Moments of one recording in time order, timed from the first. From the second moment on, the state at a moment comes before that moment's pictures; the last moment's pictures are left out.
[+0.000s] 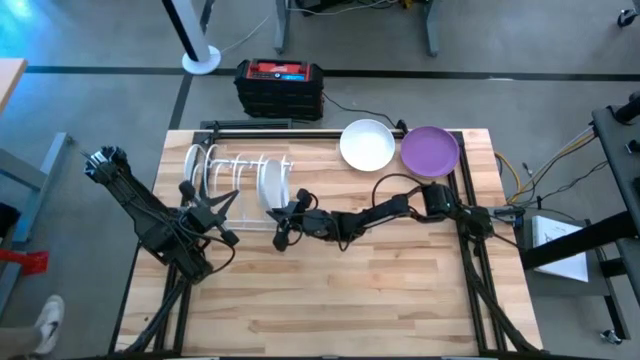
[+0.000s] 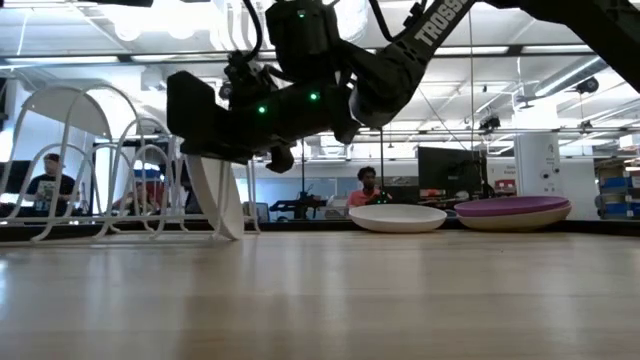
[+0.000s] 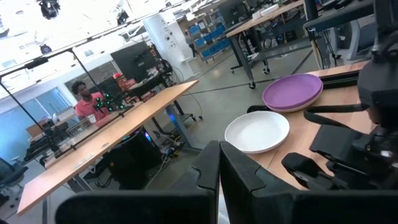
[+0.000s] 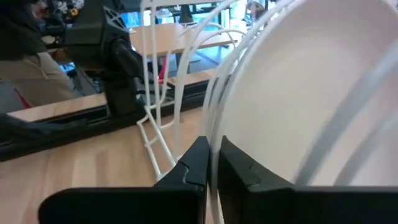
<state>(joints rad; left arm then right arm) -0.79 1.09 0.93 -1.39 -1.54 -1.13 0.08 2.34 1.48 0.71 0.43 0.17</state>
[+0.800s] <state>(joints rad) -0.79 1.09 0.93 -1.38 -1.54 -1.12 0.10 2.22 1.46 0.72 0.39 0.11</state>
